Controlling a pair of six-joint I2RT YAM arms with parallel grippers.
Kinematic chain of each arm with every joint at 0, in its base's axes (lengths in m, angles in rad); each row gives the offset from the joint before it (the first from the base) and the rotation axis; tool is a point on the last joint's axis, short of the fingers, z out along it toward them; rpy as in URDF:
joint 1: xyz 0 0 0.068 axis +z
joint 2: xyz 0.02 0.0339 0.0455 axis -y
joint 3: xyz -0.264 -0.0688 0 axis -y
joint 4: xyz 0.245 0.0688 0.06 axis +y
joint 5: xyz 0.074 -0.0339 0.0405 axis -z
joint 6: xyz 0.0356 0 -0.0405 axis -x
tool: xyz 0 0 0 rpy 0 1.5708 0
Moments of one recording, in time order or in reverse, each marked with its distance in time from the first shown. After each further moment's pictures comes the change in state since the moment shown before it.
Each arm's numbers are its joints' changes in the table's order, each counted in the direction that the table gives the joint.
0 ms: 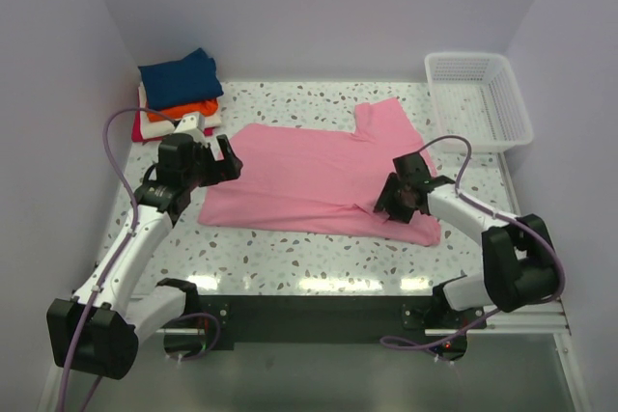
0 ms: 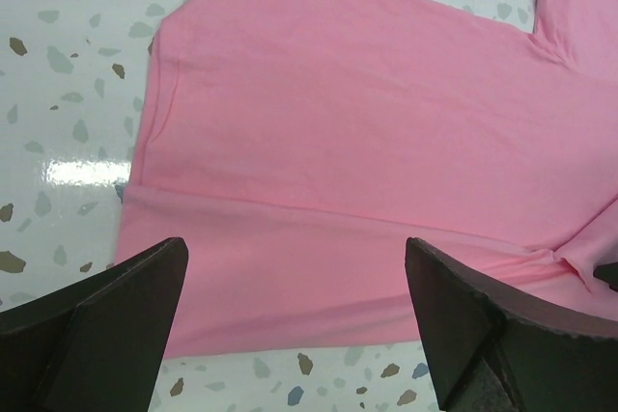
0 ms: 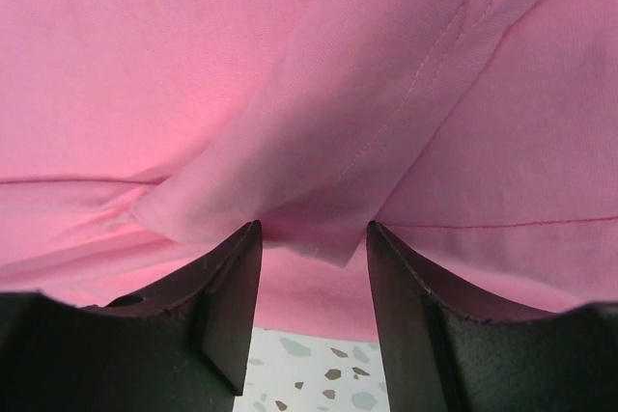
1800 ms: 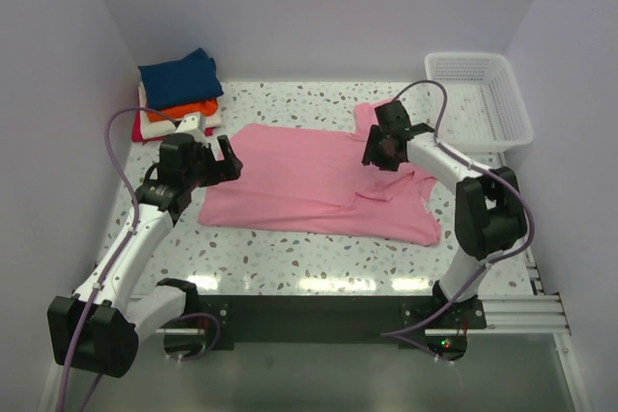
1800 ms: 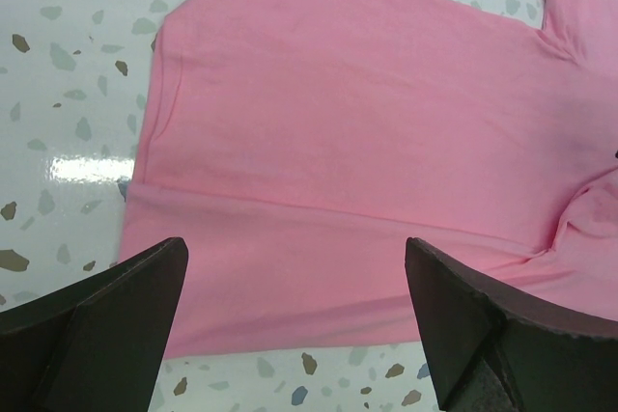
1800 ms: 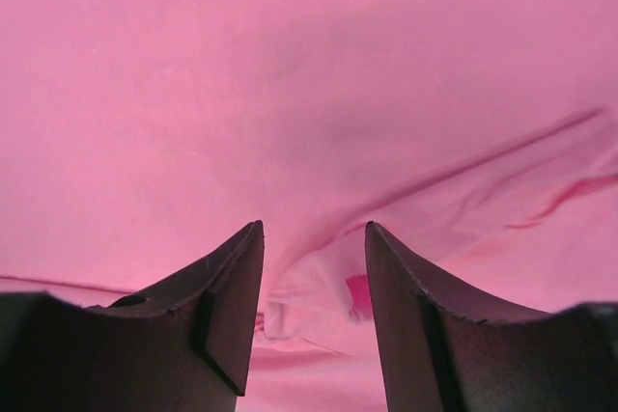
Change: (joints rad) left arm -0.001 -0.011 -0.001 0.001 -0.006 -0.007; right arm 0.010 -0.376 0.542 0.083 0.078 0.210
